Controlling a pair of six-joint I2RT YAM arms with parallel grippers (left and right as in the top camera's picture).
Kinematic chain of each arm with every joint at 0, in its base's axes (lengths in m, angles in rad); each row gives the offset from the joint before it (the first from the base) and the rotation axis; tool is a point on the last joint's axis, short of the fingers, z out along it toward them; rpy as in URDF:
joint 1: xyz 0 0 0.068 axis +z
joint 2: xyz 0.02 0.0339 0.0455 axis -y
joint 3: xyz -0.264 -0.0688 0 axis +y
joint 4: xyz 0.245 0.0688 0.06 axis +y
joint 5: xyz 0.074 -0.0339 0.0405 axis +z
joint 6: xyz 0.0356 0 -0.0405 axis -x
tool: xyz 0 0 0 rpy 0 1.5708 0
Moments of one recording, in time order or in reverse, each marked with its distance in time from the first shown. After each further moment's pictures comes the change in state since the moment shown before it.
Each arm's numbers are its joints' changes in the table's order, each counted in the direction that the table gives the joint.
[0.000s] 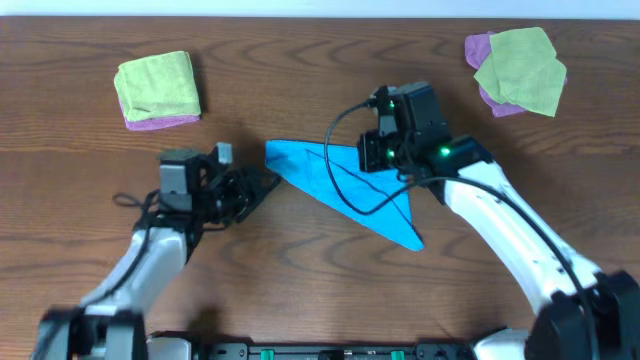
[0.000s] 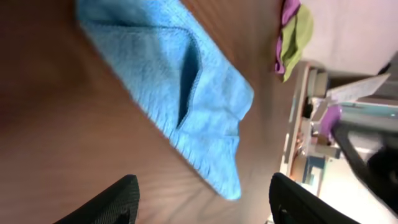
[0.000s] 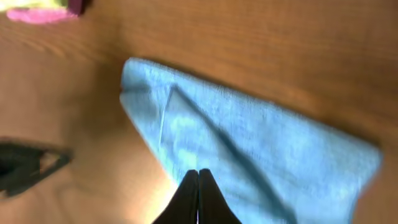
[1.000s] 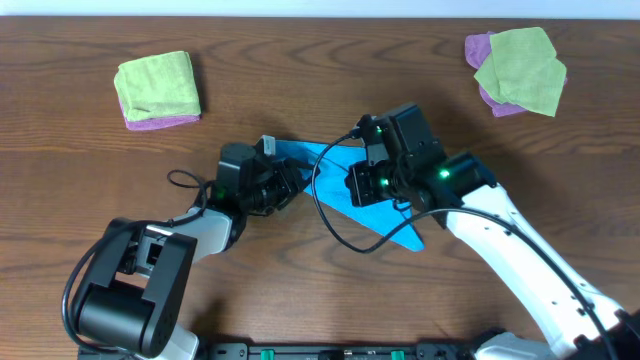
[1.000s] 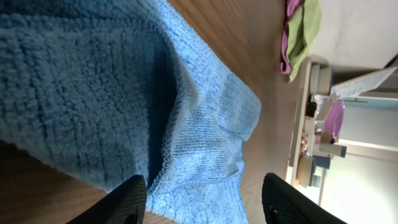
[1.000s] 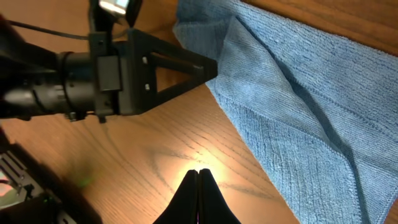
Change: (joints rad) left arm -0.226 -0.298 -0.031 -0.412 0.157 0.180; right arm 0.106 0.107 0.000 0.177 0.073 -0.002
